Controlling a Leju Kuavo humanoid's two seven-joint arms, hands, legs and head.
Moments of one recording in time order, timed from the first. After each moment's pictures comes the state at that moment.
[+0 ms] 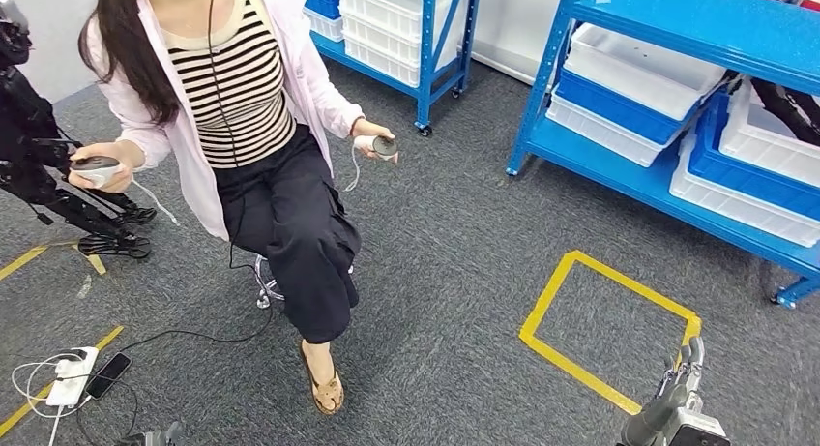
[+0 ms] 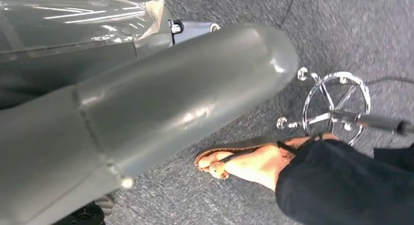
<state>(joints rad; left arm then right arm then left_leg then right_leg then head) -0.01 -0.16 0.87 -0.43 -0.23 -0.15 -0.70 0.23 0.19 0.09 -1.46 0.11 -0.36 -0.64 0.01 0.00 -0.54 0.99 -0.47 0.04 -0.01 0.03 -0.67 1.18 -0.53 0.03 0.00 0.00</state>
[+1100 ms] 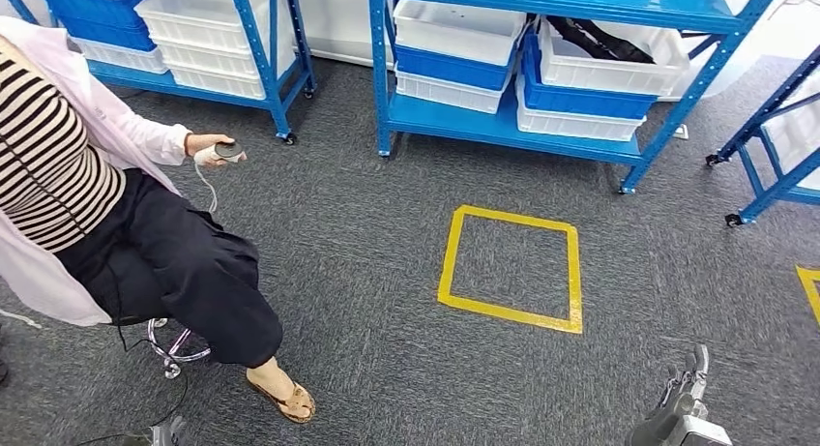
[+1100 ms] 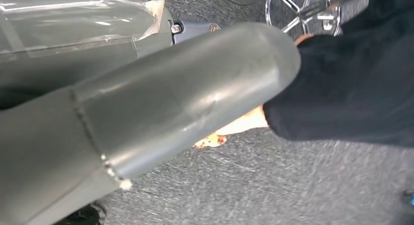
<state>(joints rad) -0.02 -0.18 0.84 -0.45 -0.23 -0.11 -0.70 0.26 0.16 0.12 -1.46 0.07 -0.39 -0.63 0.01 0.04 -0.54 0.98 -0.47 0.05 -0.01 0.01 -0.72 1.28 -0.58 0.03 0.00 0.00</state>
